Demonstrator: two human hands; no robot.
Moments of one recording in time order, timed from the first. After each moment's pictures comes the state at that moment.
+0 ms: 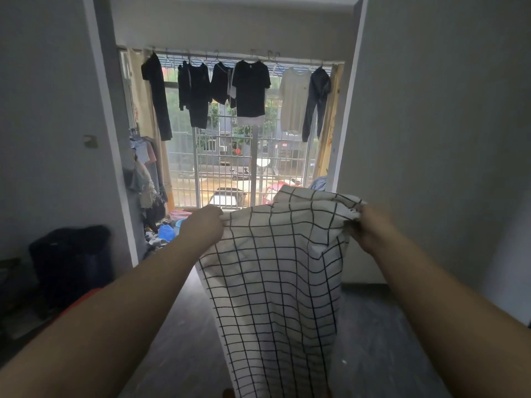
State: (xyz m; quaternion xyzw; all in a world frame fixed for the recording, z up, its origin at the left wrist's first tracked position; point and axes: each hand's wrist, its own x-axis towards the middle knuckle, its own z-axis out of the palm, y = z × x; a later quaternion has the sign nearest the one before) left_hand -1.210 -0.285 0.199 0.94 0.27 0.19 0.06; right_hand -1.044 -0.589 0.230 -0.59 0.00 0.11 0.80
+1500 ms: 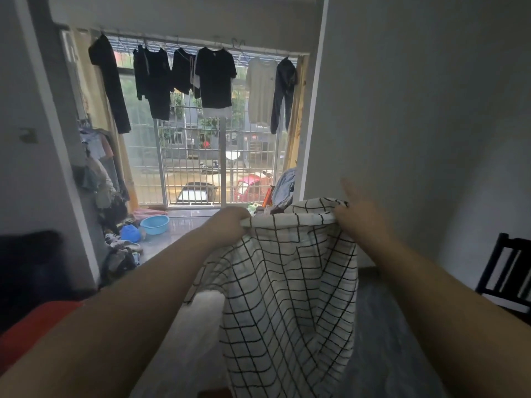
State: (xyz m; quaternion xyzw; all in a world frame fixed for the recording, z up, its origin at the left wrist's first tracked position) left_hand -1.133 -0.359 0.198 0.96 0.07 0.15 0.21; right_hand -1.040 -0.637 0.236 -0.91 -0.17 -0.13 0.34
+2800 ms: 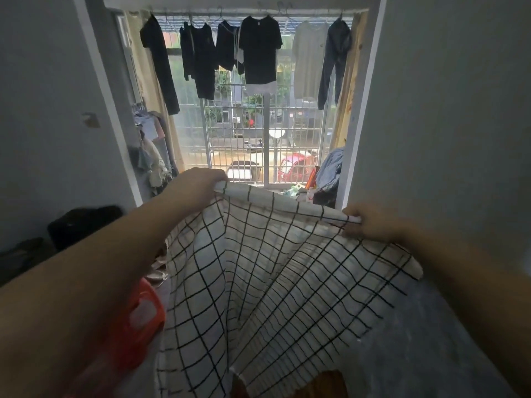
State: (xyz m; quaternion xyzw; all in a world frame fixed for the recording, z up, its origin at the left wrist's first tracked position) left_hand -1.153 -0.238 0.235 0.96 0.17 0.21 -0.03; right_hand -0.965 -0.582 0.216 -0.89 -0.45 0.02 0.10
